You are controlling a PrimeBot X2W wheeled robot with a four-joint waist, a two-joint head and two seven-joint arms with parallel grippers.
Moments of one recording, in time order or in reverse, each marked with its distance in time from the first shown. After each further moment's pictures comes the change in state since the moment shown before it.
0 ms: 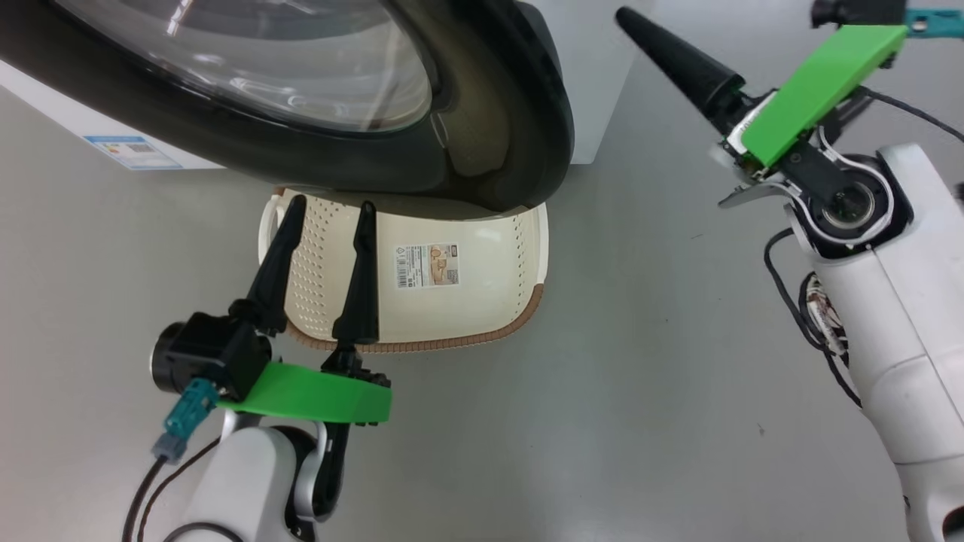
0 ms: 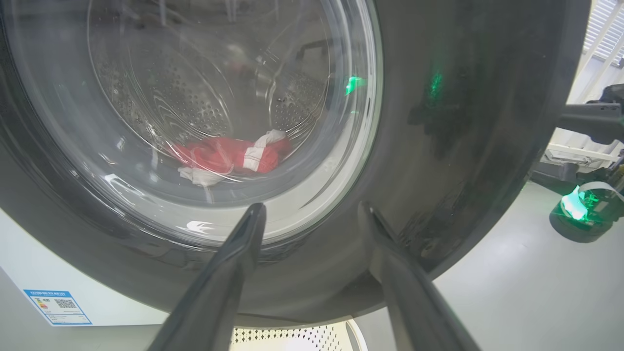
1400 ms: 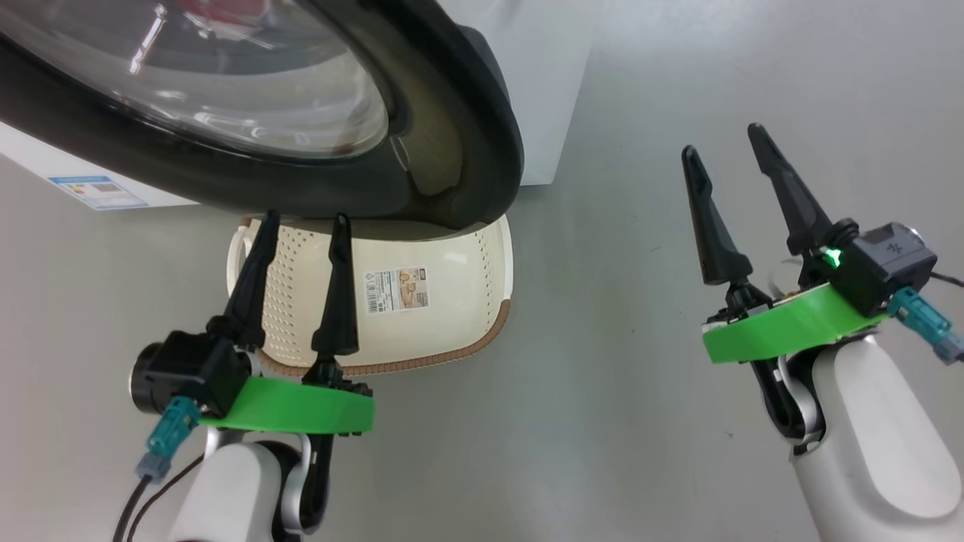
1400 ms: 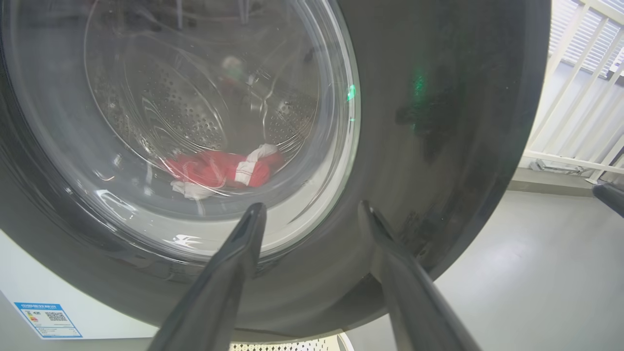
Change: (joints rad) left arm 0.045 0.001 0.044 -0.025 0.015 0.017 0.000; right arm 0.467 0.077 -0.166 -0.298 -1.181 0.000 -0.673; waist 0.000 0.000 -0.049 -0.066
